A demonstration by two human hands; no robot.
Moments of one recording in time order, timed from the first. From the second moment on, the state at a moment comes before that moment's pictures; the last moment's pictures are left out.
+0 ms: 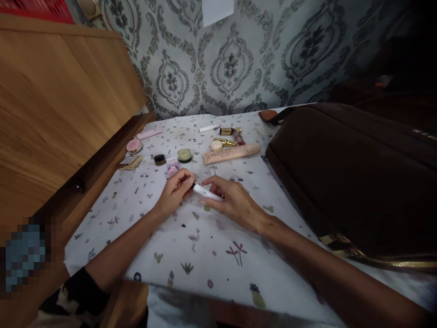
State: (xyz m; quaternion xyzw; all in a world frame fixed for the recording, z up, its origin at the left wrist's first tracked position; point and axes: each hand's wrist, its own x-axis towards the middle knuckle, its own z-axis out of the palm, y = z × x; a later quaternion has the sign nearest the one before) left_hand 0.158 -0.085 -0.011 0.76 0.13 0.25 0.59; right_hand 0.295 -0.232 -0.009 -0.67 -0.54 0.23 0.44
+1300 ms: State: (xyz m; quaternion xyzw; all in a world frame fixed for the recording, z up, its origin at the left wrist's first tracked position) left_hand 0.157 -0.077 -0.017 0.69 0.21 0.34 0.61; right_hand 0.298 -0.226 -0.010 -0.57 -0.40 0.45 0.56
